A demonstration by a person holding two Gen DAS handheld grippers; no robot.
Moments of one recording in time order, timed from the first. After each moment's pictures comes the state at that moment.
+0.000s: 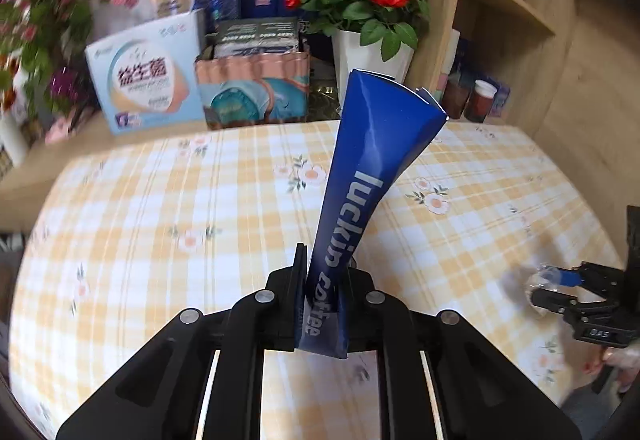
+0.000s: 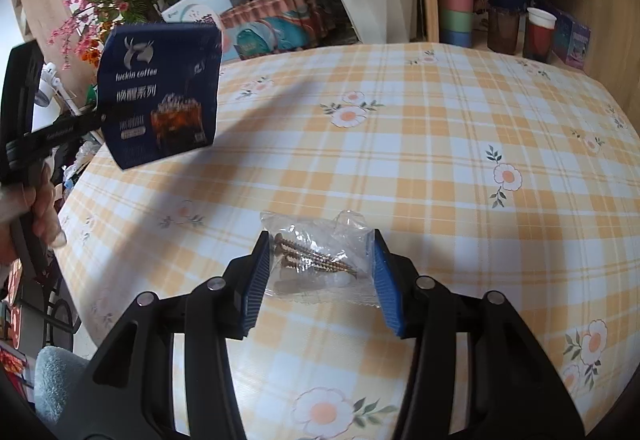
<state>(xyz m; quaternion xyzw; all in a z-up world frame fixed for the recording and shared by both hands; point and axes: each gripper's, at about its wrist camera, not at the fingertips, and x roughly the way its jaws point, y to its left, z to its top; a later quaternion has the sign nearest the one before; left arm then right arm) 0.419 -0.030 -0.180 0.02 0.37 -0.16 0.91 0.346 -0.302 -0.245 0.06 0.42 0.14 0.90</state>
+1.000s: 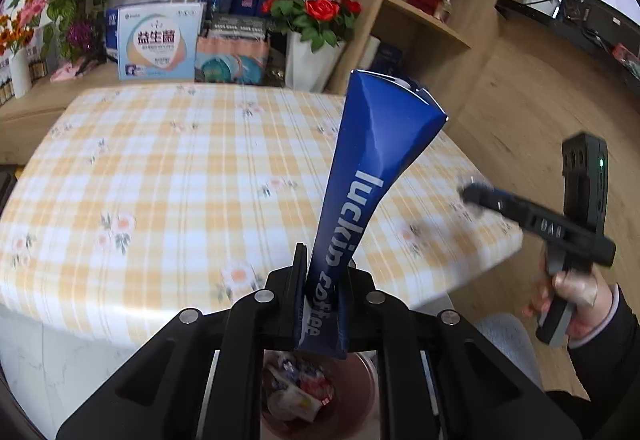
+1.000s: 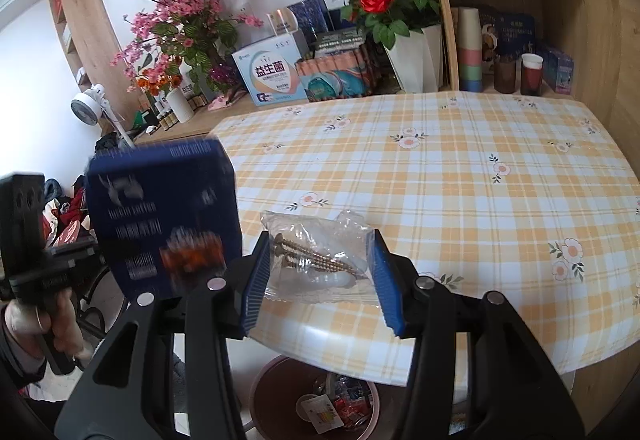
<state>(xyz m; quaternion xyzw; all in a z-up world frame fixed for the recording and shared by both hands) 0.159 0.010 -0.141 -0.06 0.38 -0.24 0.89 0.172 -0.261 -0.147 0.09 0.34 0.18 0.92</state>
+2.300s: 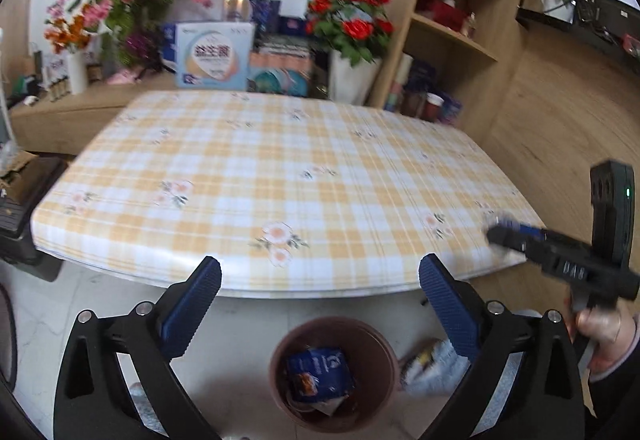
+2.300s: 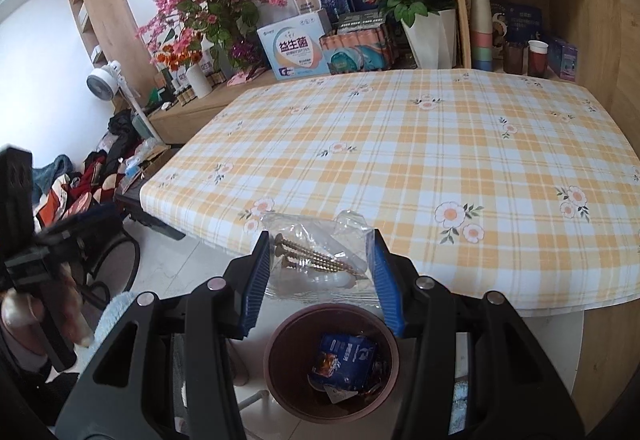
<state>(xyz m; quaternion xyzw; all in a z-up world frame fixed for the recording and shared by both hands) 0.071 0.019 -0.140 -0.05 0.33 -0.12 0.93 0.093 -0.234 -0.175 0.07 0.36 0.20 0.91</state>
